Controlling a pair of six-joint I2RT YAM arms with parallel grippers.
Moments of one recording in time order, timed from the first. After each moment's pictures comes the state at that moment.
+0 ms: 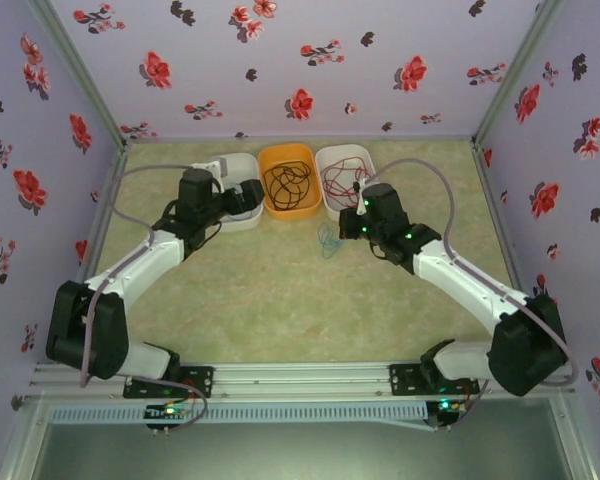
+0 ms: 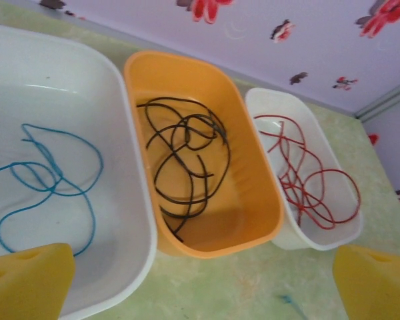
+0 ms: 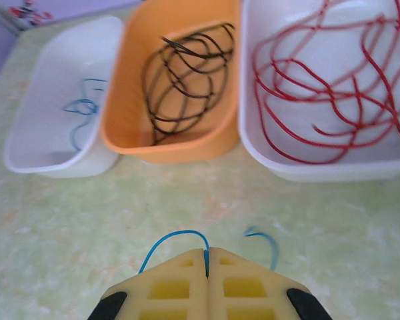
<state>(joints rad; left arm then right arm) -0.38 1.40 0.92 0.04 0.16 -0.54 0.57 1.28 0.93 -0.26 -0.04 0.43</state>
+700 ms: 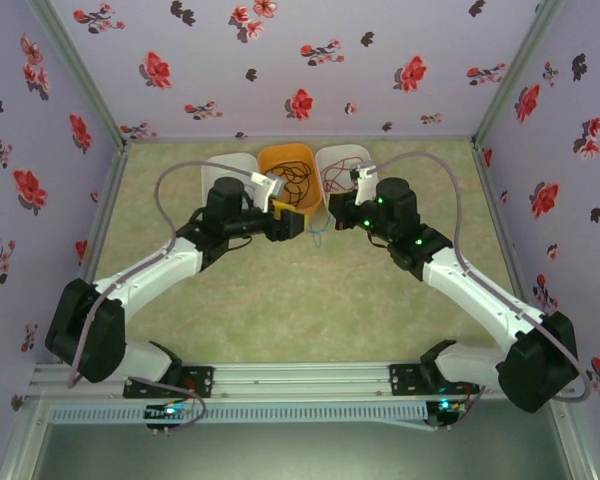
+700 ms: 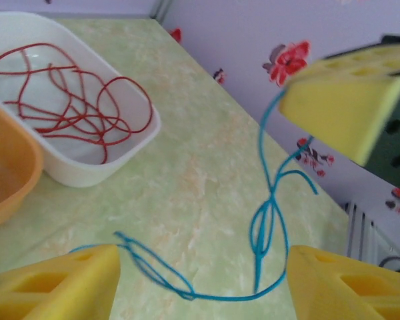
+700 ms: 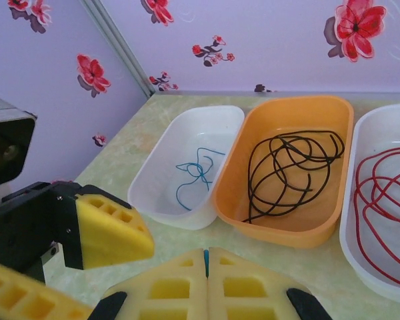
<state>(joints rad) -0.62 1.41 0.96 0.08 0.54 -0.33 0.58 1.20 0.93 -0.04 -0.20 0.34</state>
